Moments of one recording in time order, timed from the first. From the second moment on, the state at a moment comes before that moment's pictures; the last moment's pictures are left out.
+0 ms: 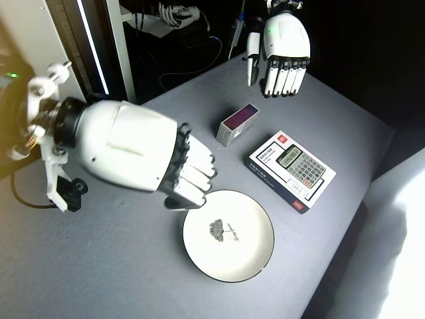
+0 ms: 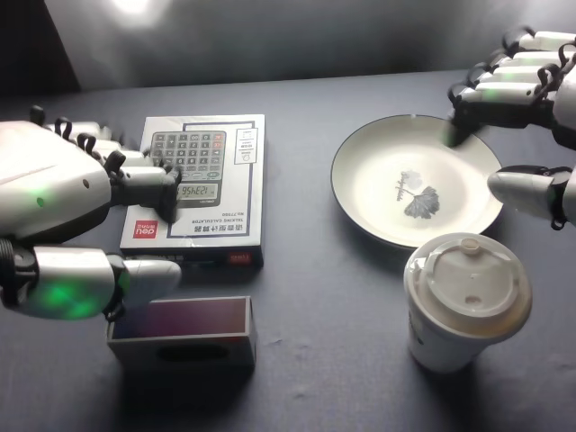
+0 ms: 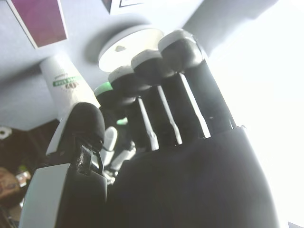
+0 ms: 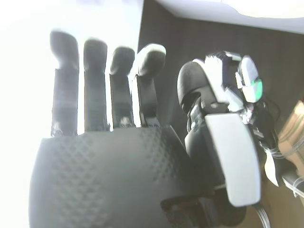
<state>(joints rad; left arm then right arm) 0.35 -0.55 0.69 0.06 -0.36 0.94 -0.26 -0.66 0.81 -0.22 0.43 -0.75</state>
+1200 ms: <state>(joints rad) 0.50 -0.64 0.68 -0.21 -0.47 1.10 -0.25 -0.66 0.84 -0.40 0.45 -0.56</state>
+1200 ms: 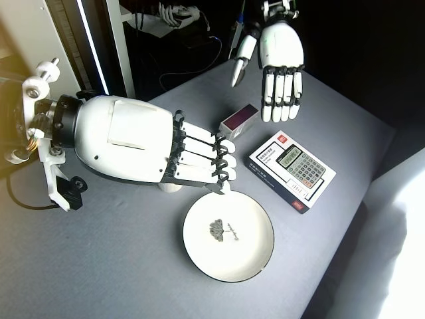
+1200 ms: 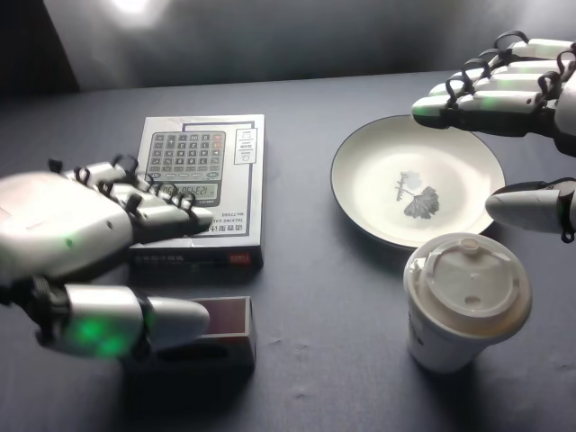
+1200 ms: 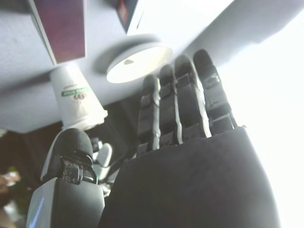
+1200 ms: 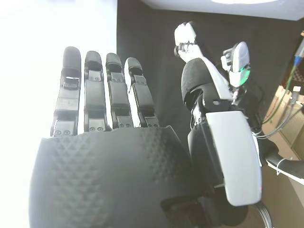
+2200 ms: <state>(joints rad) 0.62 -0.82 0.75 -0.31 -0.54 1.23 -0.25 -0.66 0.82 -0.41 0.45 -0.56</state>
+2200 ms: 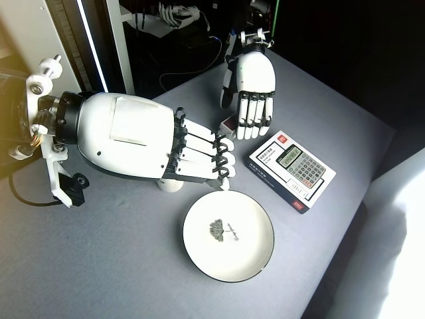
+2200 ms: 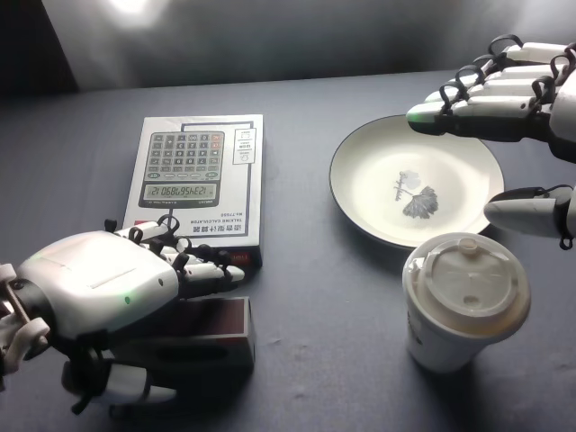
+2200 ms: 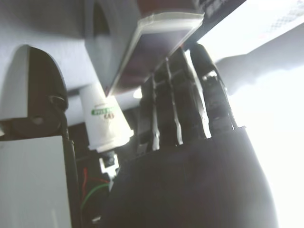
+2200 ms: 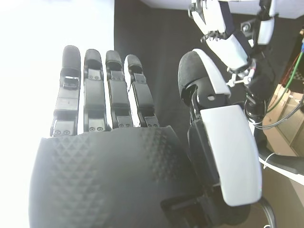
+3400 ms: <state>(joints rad) 0.63 -0.88 0.80 -0.33 -0.54 1.26 -0.25 -0.66 0.82 -0.41 0.45 -0.56</state>
